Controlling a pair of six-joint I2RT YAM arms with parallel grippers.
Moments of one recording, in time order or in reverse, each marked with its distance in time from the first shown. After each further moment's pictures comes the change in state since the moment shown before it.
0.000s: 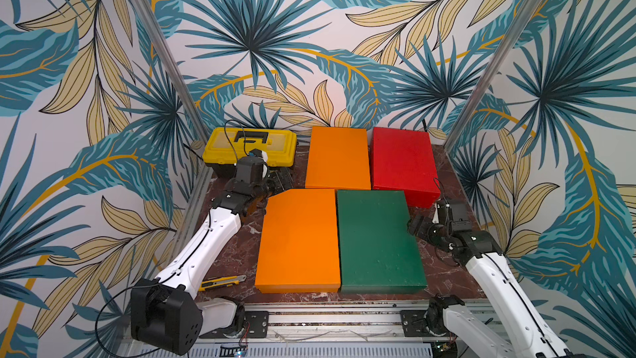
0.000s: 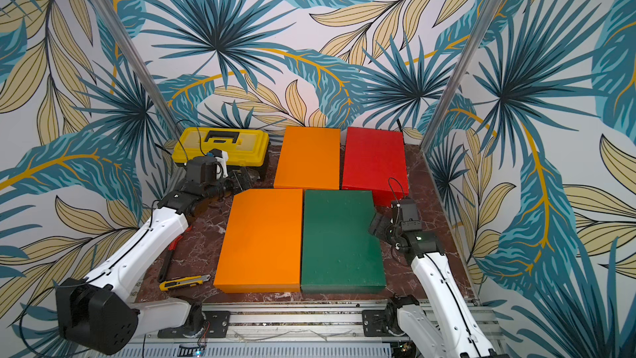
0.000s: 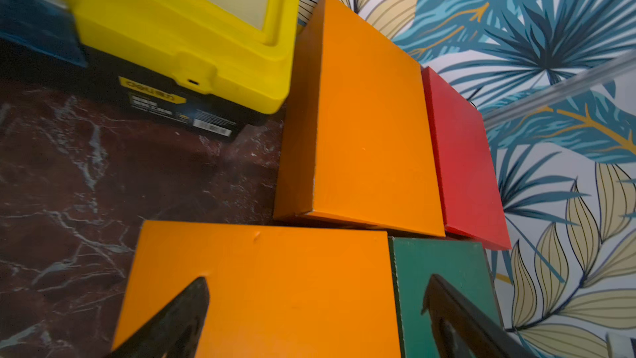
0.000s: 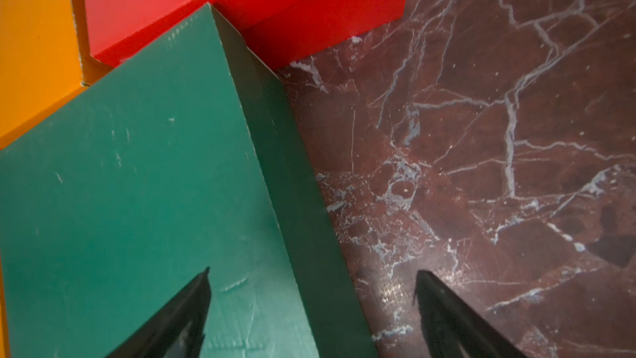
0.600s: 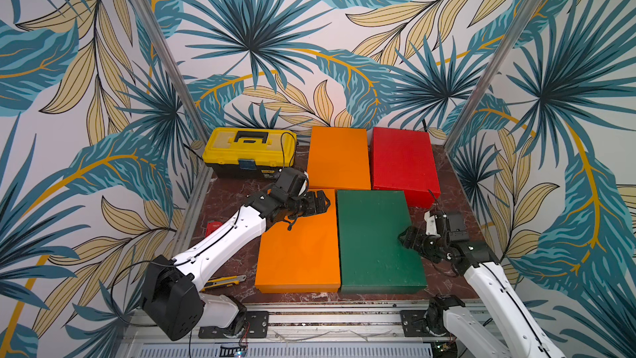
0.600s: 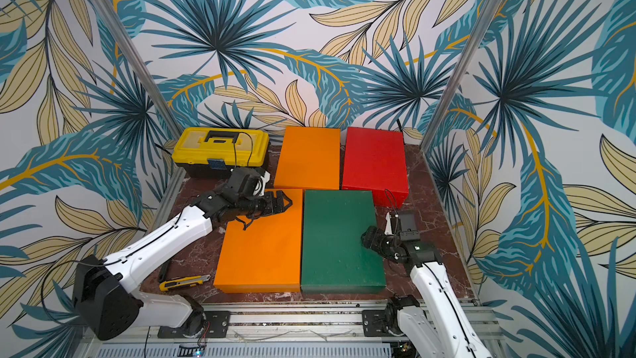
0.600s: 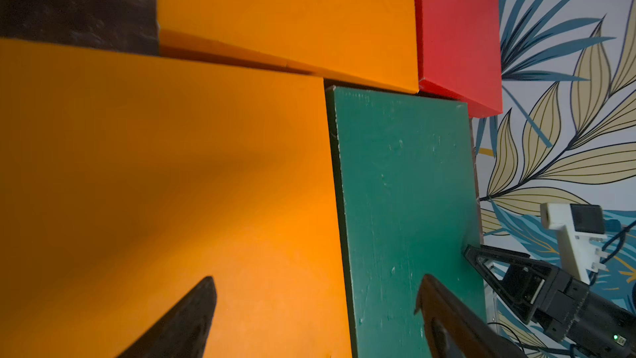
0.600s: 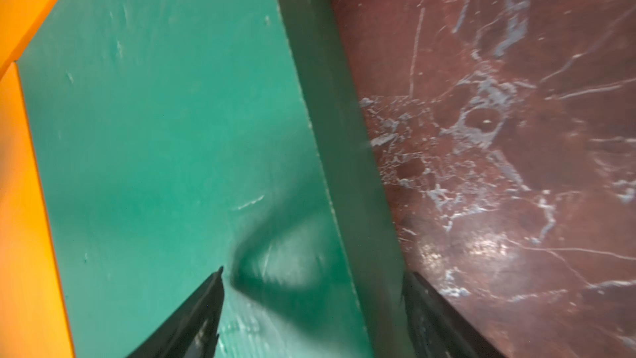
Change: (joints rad) left arm -0.315 0.120 0.061 -0.183 0.022 -0.112; right arm 0.001 -0.072 -0.127 0.022 -0.243 0.002
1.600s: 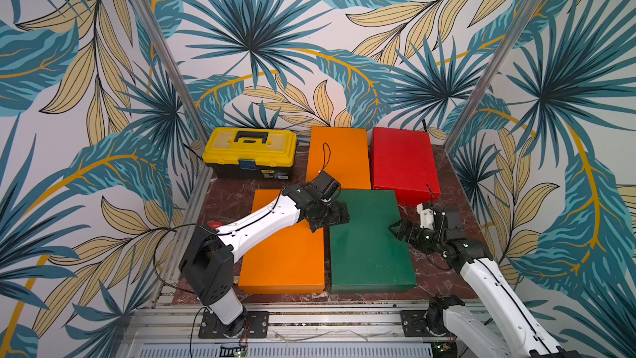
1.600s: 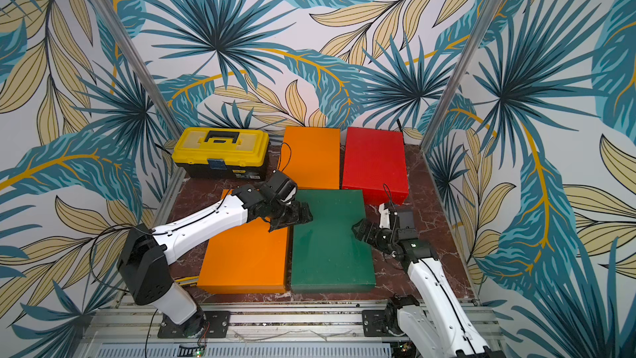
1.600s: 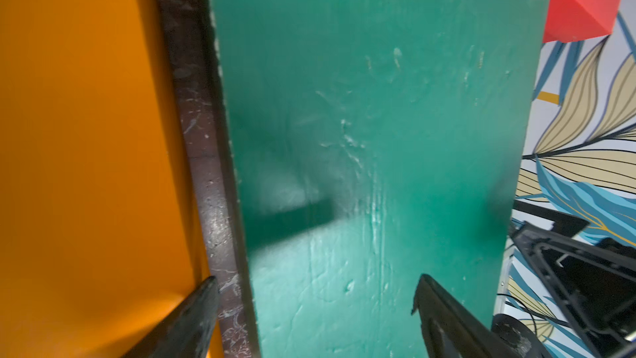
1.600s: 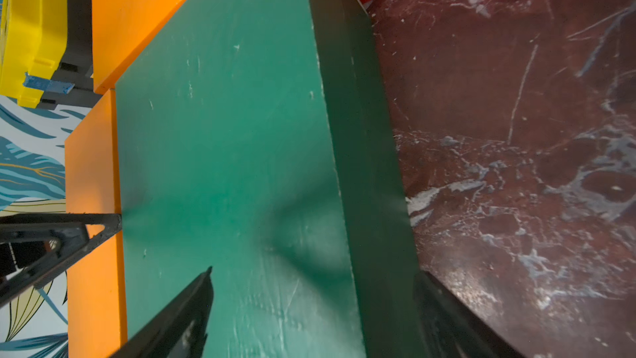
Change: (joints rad) left arm -0.145 0.264 0.204 -0.181 -0.009 -0.105; right arm 0.000 0.048 -0.020 0.186 -0.121 0.000
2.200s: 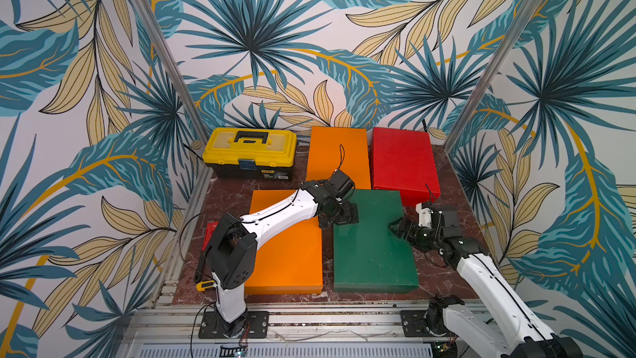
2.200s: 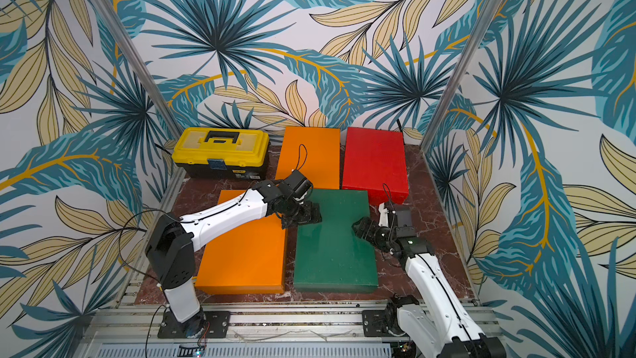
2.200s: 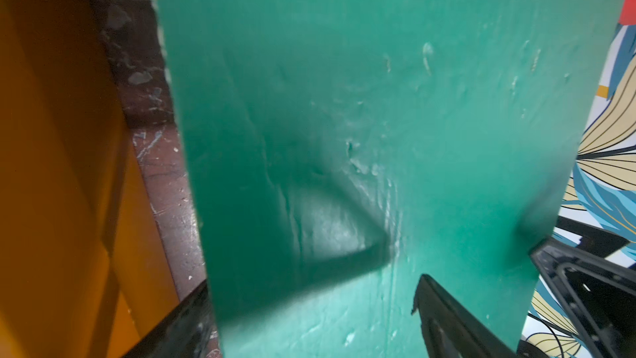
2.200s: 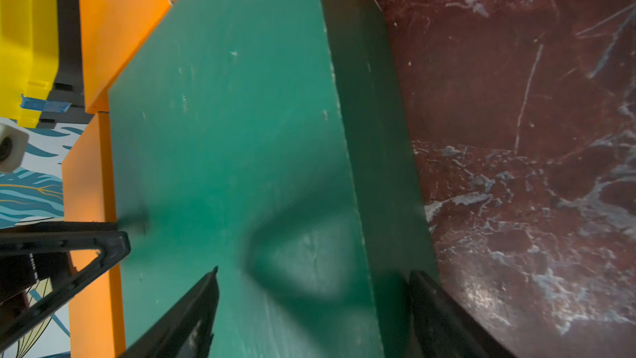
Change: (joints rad) left arm -0.051 0.178 0.165 -0.060 -0.015 -0.004; right arm -0.005 0.069 -0.045 0.105 -0.011 0.043
